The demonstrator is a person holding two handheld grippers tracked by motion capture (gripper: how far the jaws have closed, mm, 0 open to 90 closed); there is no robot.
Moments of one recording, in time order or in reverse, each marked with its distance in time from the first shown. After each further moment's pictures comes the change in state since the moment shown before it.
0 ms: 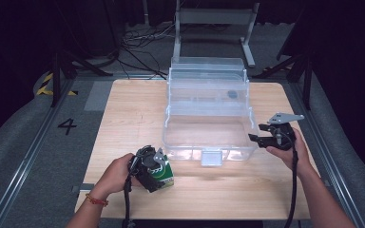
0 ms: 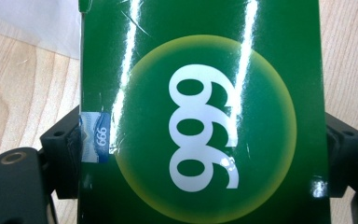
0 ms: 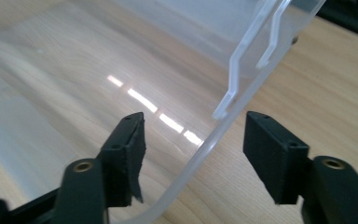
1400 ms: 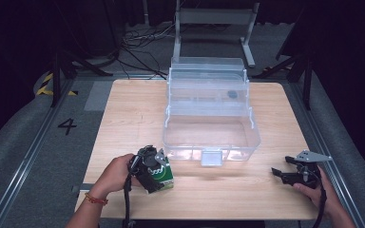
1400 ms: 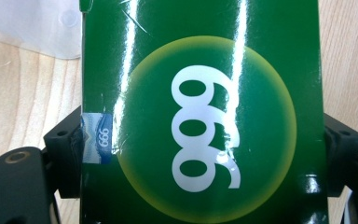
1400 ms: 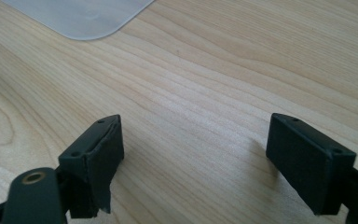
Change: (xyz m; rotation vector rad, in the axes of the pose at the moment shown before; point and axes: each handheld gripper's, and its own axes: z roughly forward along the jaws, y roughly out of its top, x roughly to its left) left arm -0.001 0.004 -0.006 0.036 -0.037 0.034; right arm -0.018 -0.144 -0.025 0.048 -0.018 0.116
